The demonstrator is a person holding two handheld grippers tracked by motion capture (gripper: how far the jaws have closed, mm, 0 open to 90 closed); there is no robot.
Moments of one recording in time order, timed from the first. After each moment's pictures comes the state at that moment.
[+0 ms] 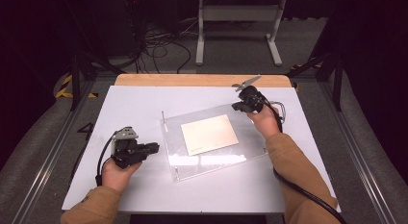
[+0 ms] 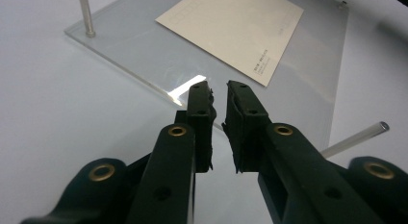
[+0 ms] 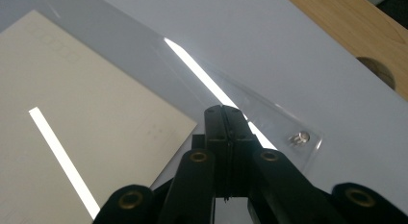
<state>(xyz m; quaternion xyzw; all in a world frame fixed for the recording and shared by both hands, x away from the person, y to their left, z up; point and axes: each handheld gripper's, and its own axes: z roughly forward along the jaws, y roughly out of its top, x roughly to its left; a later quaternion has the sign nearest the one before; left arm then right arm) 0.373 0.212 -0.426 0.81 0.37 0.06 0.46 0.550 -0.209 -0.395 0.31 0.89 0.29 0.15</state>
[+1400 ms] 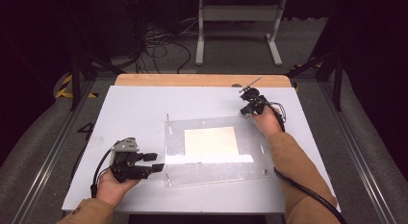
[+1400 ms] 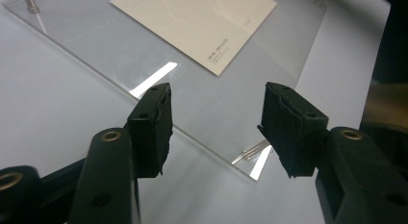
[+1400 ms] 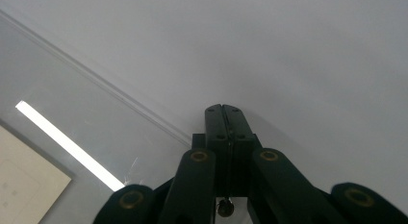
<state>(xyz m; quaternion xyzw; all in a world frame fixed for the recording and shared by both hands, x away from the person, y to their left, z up) 0.339 0.198 -0.424 0.84 0.31 0.01 0.44 0.564 -0.230 -0.426 0.43 0.87 0.20 0.12</state>
